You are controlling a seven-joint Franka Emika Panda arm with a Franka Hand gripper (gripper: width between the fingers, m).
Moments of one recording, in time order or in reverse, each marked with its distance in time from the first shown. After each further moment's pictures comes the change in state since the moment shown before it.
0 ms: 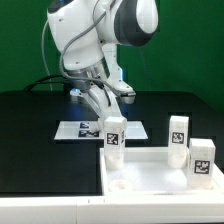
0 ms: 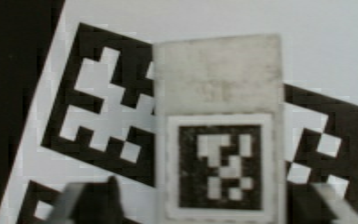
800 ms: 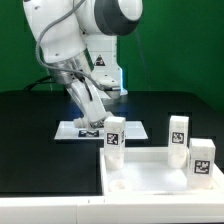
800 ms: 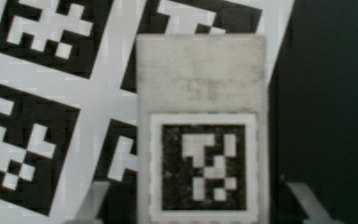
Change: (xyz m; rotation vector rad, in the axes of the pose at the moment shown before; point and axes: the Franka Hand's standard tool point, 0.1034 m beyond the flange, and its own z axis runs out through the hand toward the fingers) arm 0.034 -0.028 -0.034 0.036 -0.012 0.013
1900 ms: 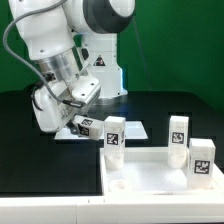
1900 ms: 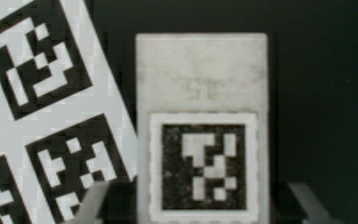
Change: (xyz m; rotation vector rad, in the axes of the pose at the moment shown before) arm 0.038 -0.035 -0.023 0.050 0.022 0.761
